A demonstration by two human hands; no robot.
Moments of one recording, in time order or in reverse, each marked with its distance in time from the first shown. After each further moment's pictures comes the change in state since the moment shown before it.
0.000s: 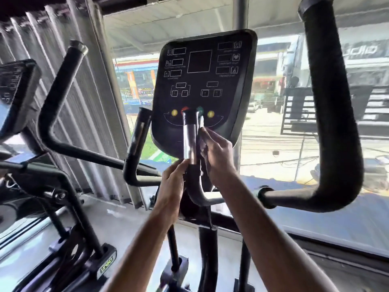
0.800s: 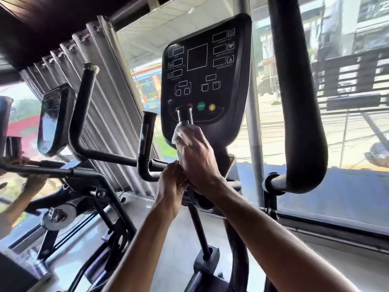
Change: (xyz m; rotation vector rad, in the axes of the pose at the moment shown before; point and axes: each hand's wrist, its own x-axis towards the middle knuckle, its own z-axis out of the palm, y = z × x) left_hand -0.025 0.009 0.011 -0.122 0.158 -0.059; right_hand -0.039 -0.004 0.011 -1.117 -0.166 -0.941
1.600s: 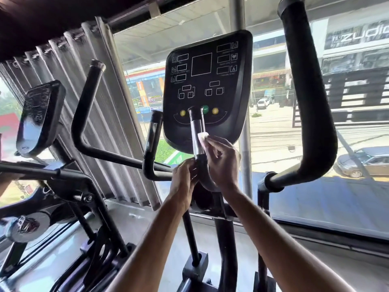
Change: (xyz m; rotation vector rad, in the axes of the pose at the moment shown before) left_hand 0.010 -0.006 -0.017 0.029 -0.130 -0.044; right_hand -0.031 0.006 -0.002 0.402 0.255 0.535
